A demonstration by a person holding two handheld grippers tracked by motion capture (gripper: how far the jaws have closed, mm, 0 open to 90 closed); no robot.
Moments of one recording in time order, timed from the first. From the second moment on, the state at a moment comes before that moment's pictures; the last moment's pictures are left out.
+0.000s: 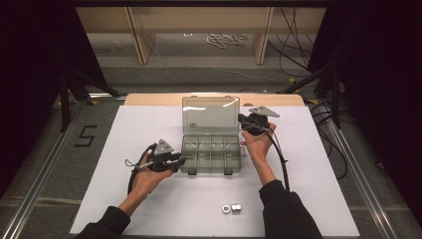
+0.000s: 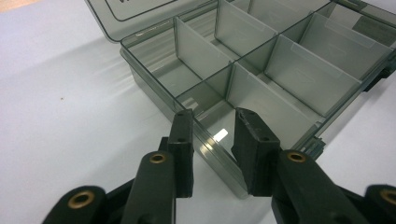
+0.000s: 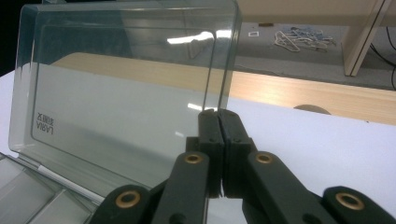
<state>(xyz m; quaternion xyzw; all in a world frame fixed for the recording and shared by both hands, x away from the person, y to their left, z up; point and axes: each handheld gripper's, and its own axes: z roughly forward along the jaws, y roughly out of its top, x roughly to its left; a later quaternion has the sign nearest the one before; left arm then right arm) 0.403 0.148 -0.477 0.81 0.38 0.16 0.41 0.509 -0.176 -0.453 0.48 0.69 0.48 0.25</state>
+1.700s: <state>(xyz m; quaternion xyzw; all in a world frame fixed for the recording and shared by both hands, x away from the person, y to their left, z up) 0.404 0.147 -0.473 0.82 0.38 0.16 0.39 0.480 -0.172 -0.421 0.45 0.69 0.50 0.27</state>
